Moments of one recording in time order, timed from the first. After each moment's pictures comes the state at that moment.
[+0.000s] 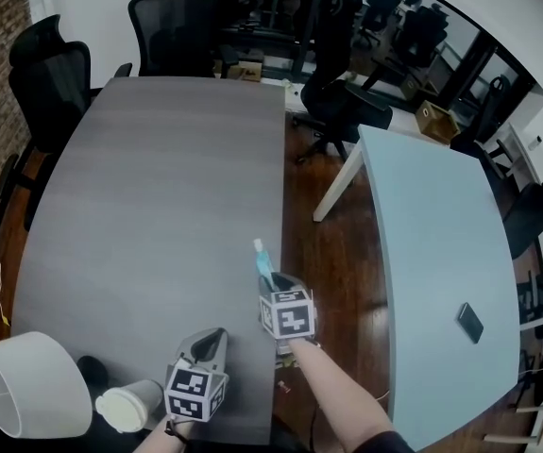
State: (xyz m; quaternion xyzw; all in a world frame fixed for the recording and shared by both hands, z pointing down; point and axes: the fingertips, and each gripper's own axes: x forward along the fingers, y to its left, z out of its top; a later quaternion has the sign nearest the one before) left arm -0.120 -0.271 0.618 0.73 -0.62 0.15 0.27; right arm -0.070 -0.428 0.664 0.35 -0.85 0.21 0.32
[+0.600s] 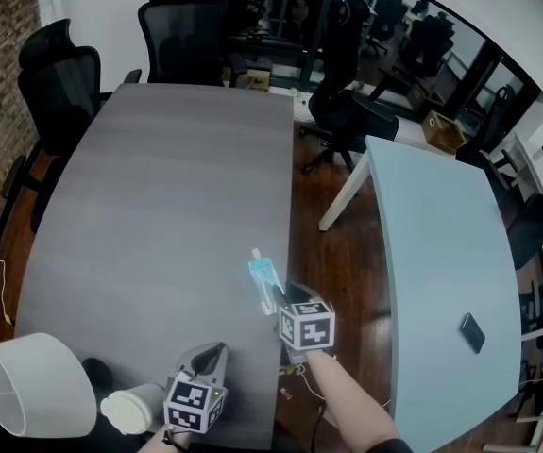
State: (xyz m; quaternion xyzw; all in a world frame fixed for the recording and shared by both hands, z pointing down) left arm -0.124 -0.252 0.615 0.73 -0.61 0.16 0.27; right arm -0.055 -0.432 0.648 0.35 -0.86 0.23 0.29
